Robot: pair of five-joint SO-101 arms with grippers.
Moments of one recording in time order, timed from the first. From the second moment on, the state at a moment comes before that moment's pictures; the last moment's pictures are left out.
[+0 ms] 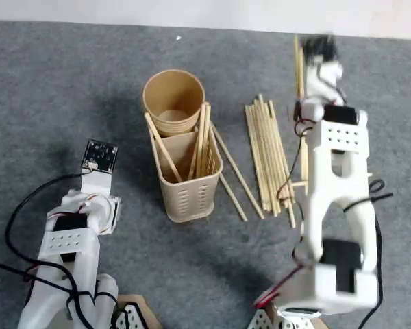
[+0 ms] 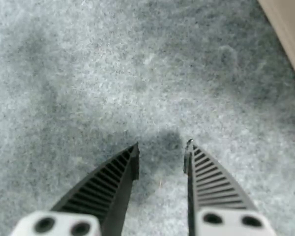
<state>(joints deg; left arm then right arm) -14.7 -43.9 78.1 34.0 -13.2 -2.0 -3.3 0.5 52.1 16.7</state>
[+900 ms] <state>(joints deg) -14.7 -43.9 78.1 34.0 -13.2 -35.4 -43.5 30.4 19.9 2.9</state>
